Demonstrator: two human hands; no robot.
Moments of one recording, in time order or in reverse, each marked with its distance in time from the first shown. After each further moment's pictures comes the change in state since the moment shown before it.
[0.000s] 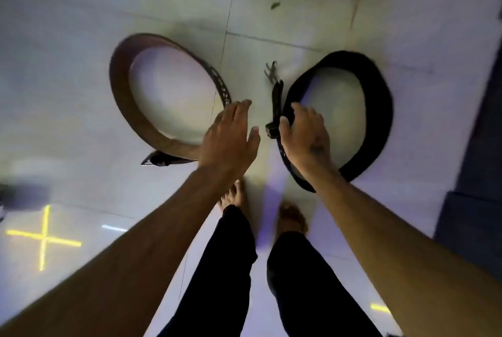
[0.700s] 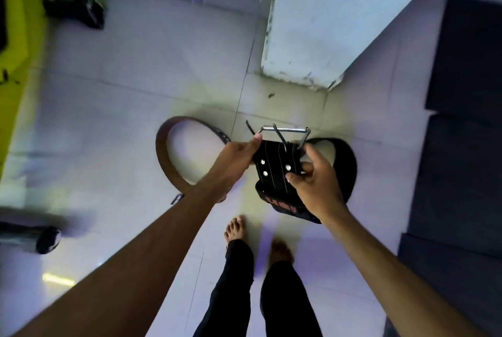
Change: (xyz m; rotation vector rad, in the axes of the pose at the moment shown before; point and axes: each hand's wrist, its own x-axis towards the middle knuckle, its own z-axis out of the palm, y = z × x) left_hand 0.001 0.095 -0.188 -0.833 -0.211 -0.347; right_hand -0.049 -0.090 -0.221 0.614 -0.149 0.080
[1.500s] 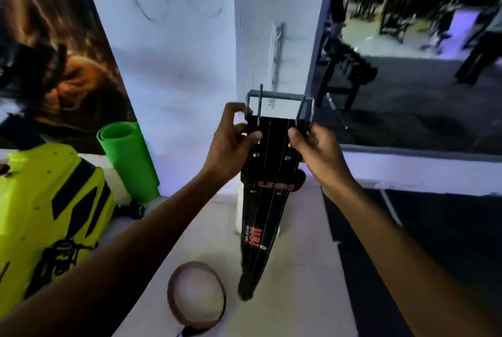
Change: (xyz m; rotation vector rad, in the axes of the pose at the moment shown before) left_hand -0.579 0.324 -0.037 -0.020 0.077 1.234; right_hand -0.475 -0.406 -0.253 0.279 0.322 -0.839
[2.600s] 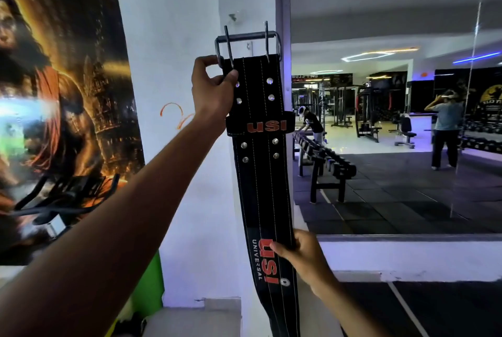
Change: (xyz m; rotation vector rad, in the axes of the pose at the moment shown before) left_hand -0.056 0.427 0.021 -0.192 0.424 0.383; right_hand -0.187 -0.145 -0.068 -0.018 -0.032 -0.073
